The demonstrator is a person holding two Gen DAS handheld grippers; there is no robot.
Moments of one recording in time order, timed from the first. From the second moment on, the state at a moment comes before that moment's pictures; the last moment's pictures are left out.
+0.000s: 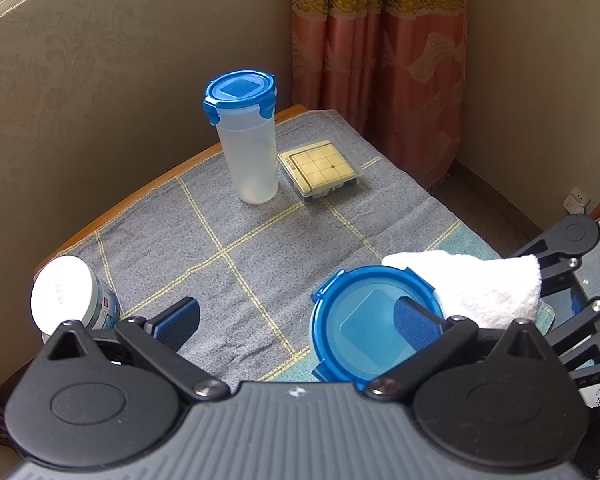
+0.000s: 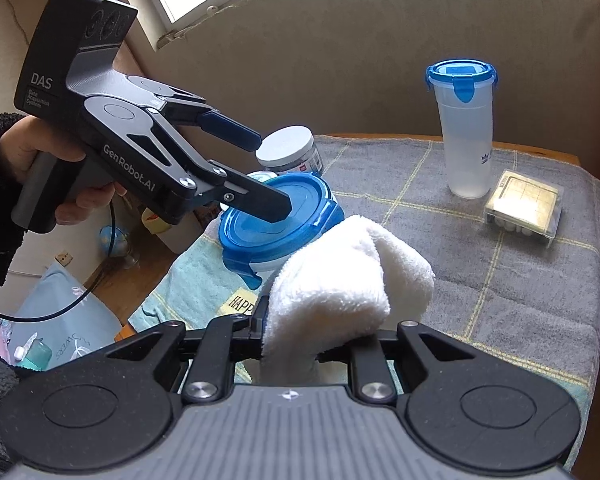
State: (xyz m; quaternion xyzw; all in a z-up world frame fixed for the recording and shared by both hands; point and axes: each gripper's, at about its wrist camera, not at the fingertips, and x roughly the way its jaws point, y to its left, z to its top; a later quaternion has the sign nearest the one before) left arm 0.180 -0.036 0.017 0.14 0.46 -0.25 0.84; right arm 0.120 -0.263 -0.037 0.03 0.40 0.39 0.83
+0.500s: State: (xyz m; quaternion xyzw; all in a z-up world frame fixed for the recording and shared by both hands) left arm 0.185 -0.034 0.015 0.13 0.46 -0.25 0.84; right arm 0.135 -0.258 -0.073 0.04 0.45 0.39 0.80
